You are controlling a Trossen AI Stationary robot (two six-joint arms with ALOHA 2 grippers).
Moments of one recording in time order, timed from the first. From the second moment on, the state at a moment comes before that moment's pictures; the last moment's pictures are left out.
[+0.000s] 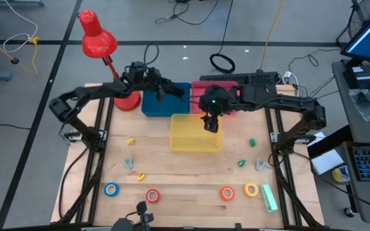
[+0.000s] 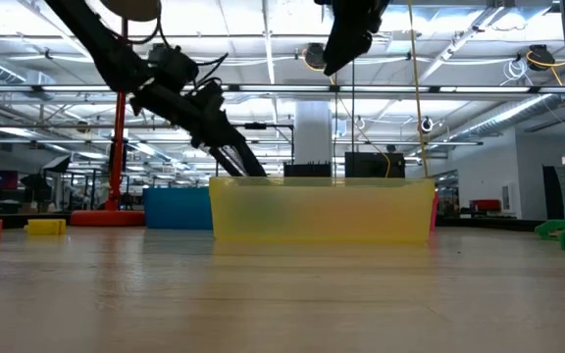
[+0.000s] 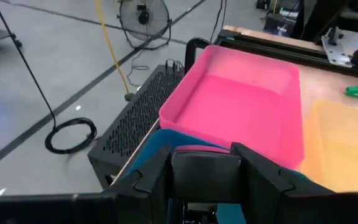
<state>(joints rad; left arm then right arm) 0.81 1.59 0.87 0.32 0.44 0.14 -0.16 1.58 1.62 -0.96 0.11 -0.01</state>
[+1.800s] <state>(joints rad) 0.70 1.27 0.87 -0.14 0.31 0.12 -0.20 1.58 1.62 -0.99 0.10 0.11</state>
